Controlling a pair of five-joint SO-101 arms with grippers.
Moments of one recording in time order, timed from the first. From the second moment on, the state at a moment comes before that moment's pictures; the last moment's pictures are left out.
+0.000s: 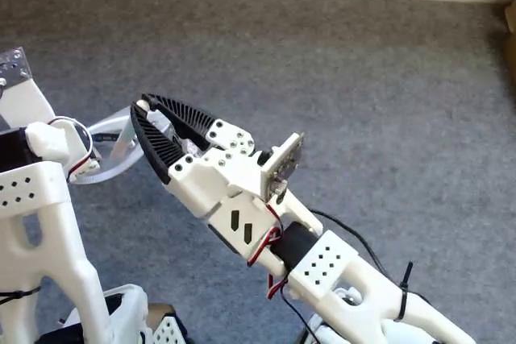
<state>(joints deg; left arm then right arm) -26.4 -22.6 18.4 91.0 16.7 -52.7 -45.5 58.0 -26.4 -5.7</state>
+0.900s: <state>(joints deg) -26.6 -22.6 18.4 91.0 16.7 -53.3 -45.5 59.7 -23.7 -5.7</state>
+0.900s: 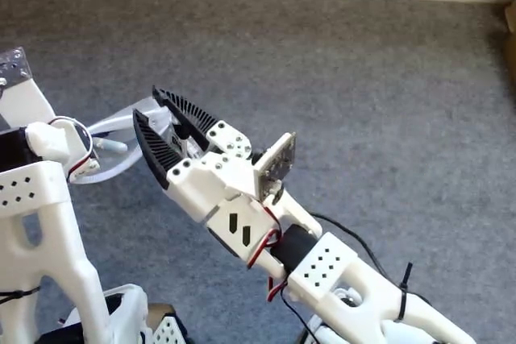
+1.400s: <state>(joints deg) -42.3 -22.4 13.6 90.5 21.7 -53.3 -45.6 58.2 0.9 -5.7</state>
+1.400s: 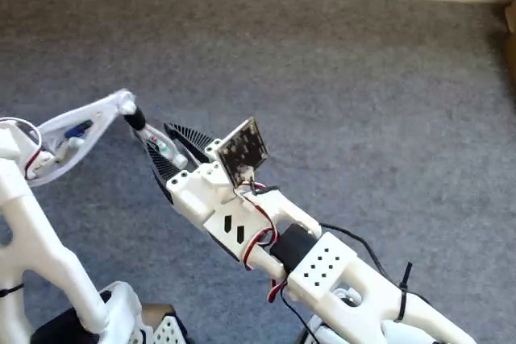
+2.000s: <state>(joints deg) -44.9 -22.4 13.4 90.4 23.1 -53.3 -45.5 47.2 24.1 -5.6</state>
